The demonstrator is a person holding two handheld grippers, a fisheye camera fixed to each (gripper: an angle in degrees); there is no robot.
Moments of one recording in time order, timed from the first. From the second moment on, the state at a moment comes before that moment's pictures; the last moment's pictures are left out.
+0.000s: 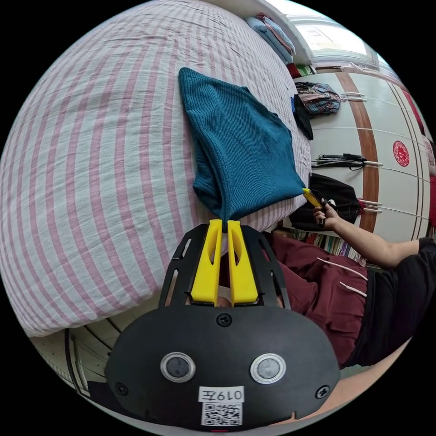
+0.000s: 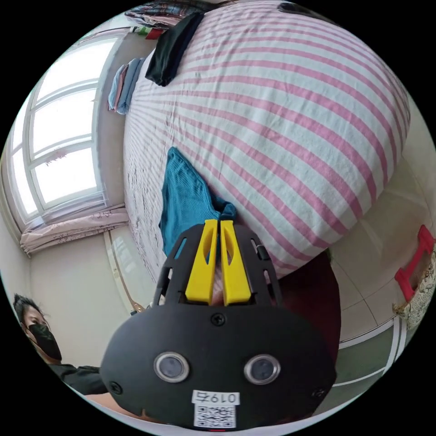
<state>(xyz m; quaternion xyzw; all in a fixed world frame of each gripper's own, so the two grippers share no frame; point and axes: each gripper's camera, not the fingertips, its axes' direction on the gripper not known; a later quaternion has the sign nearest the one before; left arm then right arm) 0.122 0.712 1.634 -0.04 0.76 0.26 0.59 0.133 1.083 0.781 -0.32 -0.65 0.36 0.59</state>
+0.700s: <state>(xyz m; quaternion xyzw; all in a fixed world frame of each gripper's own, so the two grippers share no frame) 0.110 0.700 1.625 -0.03 0.78 0.22 0.59 0.158 0.986 0.789 -0.37 -0.66 0.22 0.62</state>
